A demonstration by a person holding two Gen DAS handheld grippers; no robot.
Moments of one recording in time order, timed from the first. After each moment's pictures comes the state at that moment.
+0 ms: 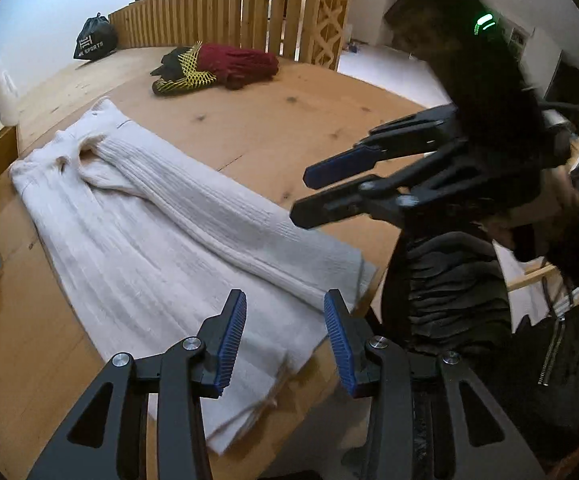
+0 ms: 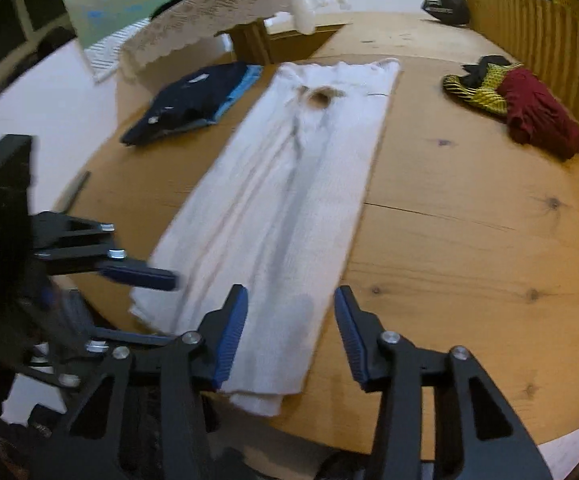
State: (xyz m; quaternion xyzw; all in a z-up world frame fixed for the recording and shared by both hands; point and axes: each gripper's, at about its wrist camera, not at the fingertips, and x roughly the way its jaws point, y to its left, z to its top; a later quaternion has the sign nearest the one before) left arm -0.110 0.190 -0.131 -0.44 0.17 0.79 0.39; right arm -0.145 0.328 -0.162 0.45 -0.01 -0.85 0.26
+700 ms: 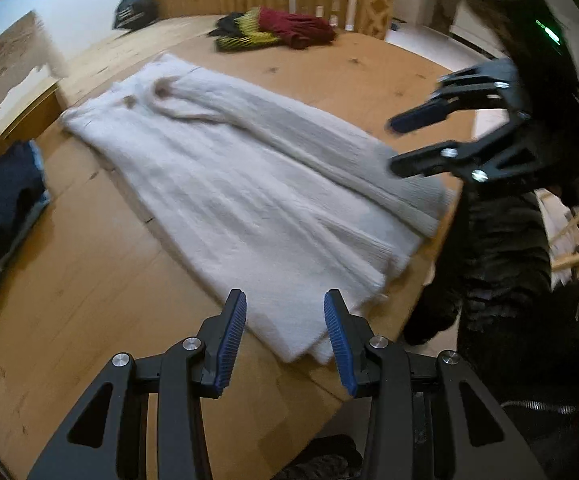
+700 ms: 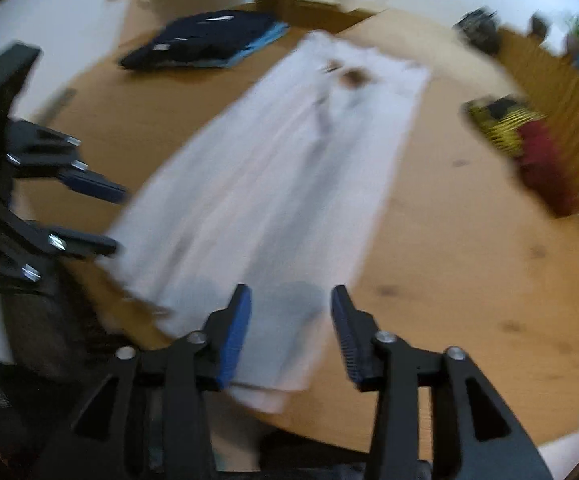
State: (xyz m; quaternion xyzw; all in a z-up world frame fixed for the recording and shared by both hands) left arm -0.109 0.114 -0.147 -0.48 0.17 0.81 0.30; right arm -0.138 0.278 -0.171 0.47 0.17 -0.85 0.18
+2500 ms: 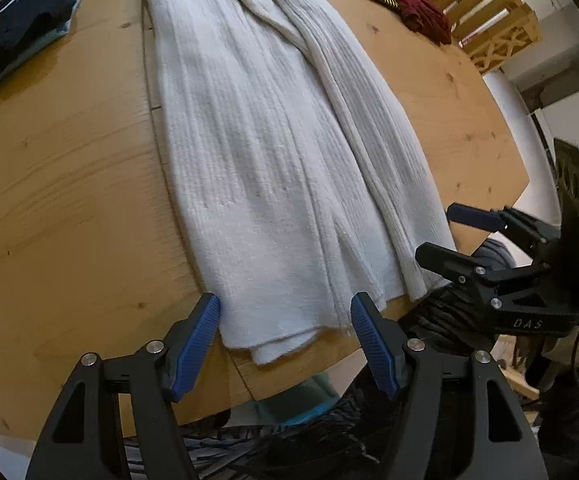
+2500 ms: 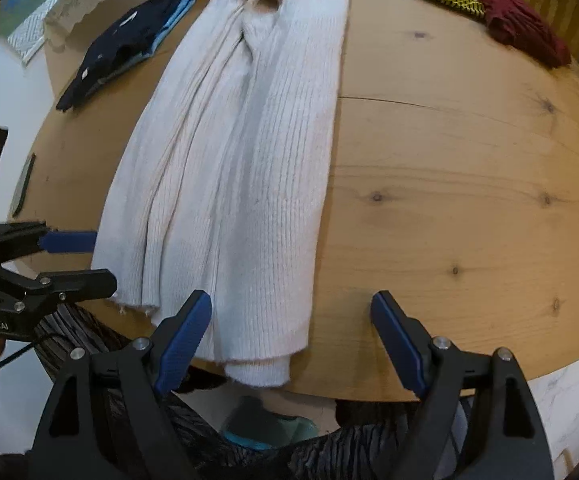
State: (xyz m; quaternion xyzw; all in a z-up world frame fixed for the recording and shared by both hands) left arm -0.142 0.105 -0.160 -0.66 -0.03 0.72 0.20; right arm -0.172 0.315 -0.204 0.60 0.00 -0.78 0.16
